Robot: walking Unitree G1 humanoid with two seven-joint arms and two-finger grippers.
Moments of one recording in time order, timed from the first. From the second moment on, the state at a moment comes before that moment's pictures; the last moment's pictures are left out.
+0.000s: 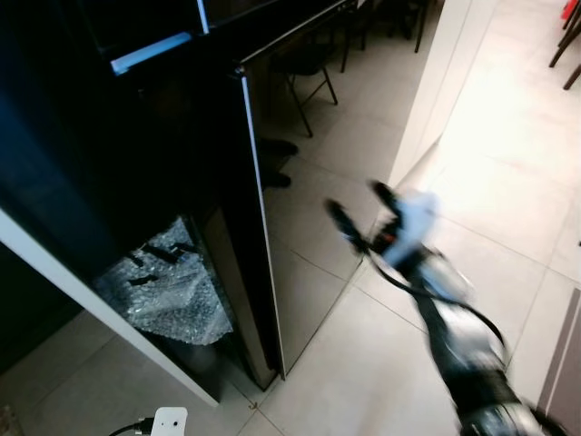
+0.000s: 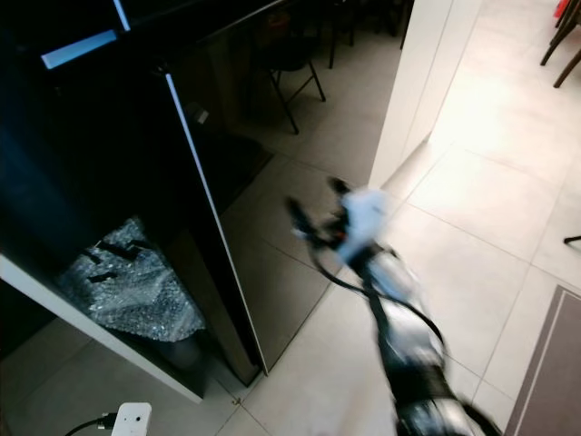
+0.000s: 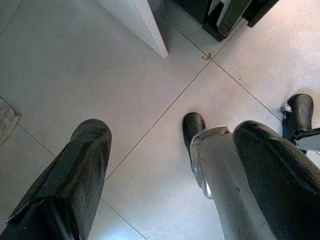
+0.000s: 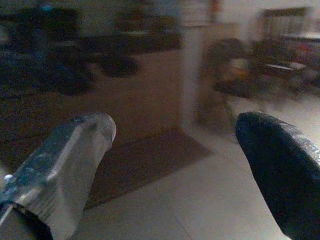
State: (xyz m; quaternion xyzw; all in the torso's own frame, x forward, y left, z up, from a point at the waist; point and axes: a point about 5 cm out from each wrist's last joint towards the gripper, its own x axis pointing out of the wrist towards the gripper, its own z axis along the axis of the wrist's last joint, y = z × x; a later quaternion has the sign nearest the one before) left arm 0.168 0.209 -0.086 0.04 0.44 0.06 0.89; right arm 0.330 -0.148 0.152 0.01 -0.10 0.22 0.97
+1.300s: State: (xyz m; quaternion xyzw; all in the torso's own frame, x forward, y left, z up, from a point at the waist) left arm 0.172 0.215 -0.082 0.05 0.43 0.05 0.90; right arm 0.158 -0.187 -0.093 0.05 0.46 -0.01 0.88
